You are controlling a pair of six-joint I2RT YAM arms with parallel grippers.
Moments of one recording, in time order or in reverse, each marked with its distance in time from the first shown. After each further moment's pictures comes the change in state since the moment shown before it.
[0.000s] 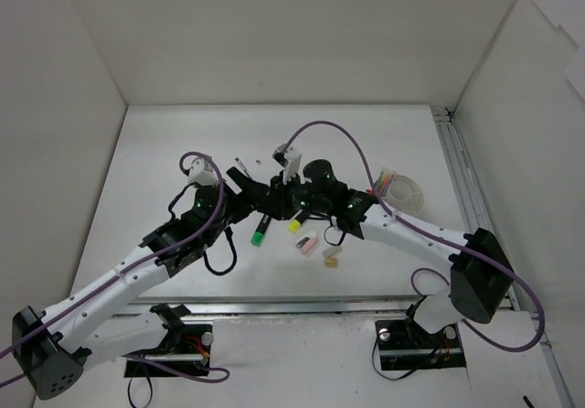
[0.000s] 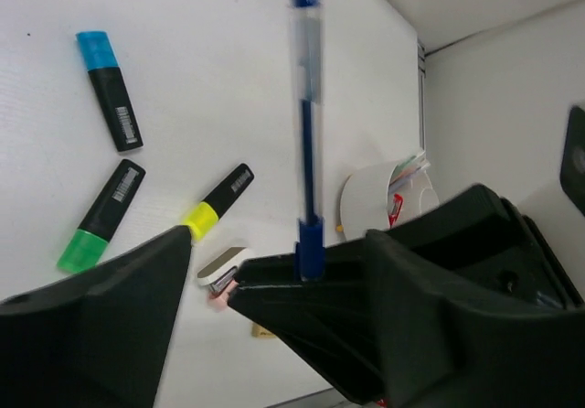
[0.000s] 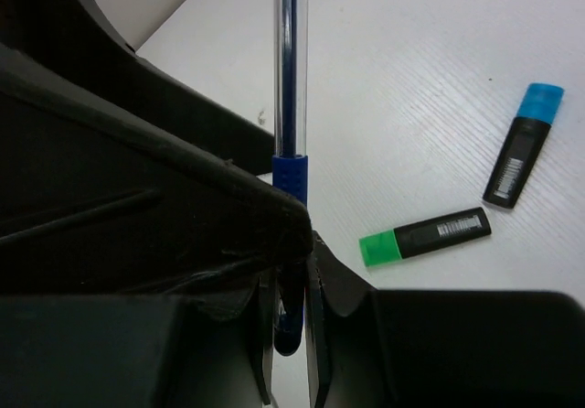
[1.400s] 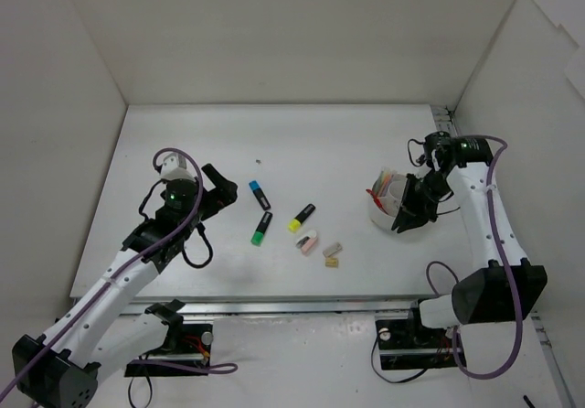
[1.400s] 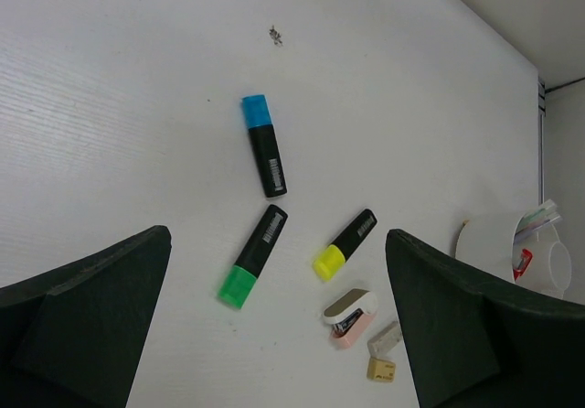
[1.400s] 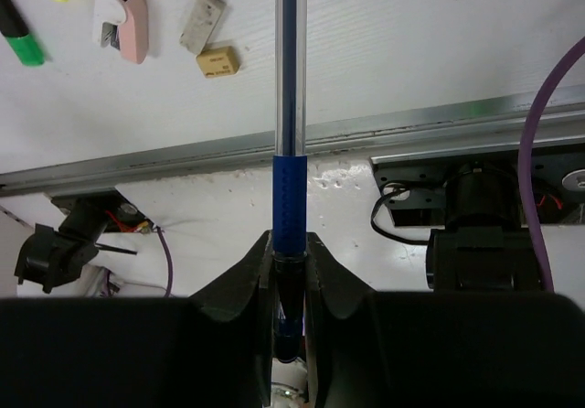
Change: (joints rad) left arm 0.288 -0.068 -0.046 -0.096 0.089 0.233; right arm -0.777 -0.124 0.381 -1.637 0.072 0.089
